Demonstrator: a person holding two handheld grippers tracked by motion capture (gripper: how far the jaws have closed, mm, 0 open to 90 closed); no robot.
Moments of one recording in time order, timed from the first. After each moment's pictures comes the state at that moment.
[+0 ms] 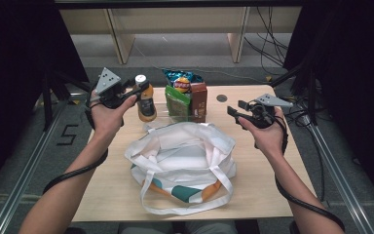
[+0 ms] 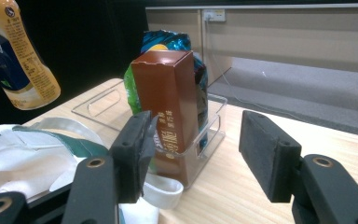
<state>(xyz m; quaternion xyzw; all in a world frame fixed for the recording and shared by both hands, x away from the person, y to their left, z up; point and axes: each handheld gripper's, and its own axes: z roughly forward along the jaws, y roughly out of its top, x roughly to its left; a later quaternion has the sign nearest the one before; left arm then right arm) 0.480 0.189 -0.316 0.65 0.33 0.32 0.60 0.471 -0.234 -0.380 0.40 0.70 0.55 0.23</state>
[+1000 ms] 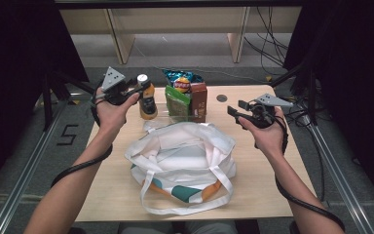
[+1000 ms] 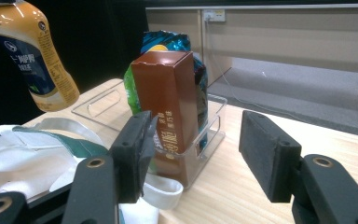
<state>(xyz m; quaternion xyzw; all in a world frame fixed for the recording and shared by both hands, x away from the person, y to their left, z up) 0.504 0.188 -0.331 0.66 0.35 0.32 0.59 0.472 -0.234 -0.380 0.40 0.70 0.55 0.23</state>
